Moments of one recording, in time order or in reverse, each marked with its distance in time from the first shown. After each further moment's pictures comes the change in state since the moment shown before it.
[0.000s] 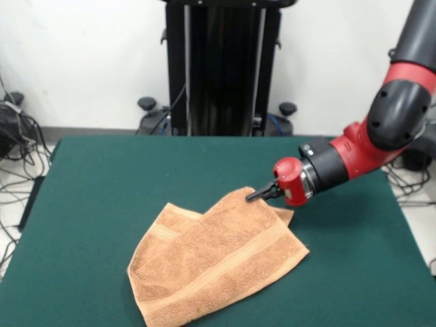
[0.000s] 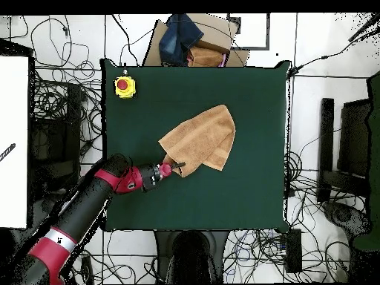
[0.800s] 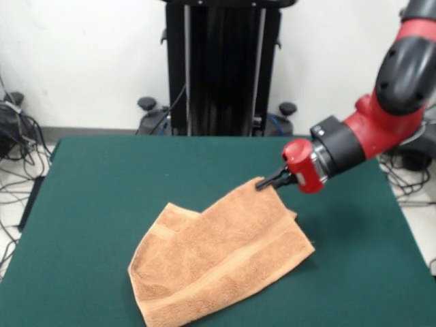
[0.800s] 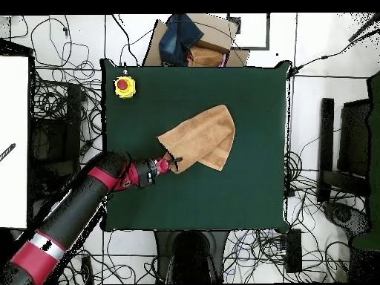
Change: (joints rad) arm 0.001 -0.197 0.080 0.127 -0.042 -0.080 0.001
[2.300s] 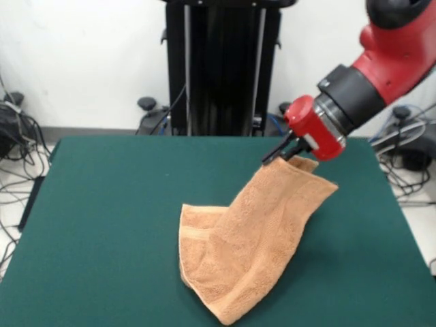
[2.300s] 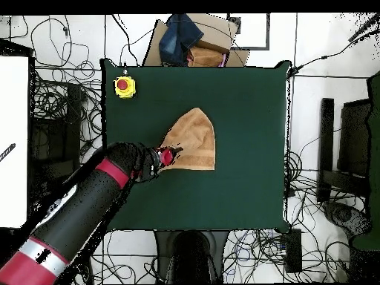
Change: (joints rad) arm -0.121 -0.408 0.213 0.168 -0.201 -0.130 0.000
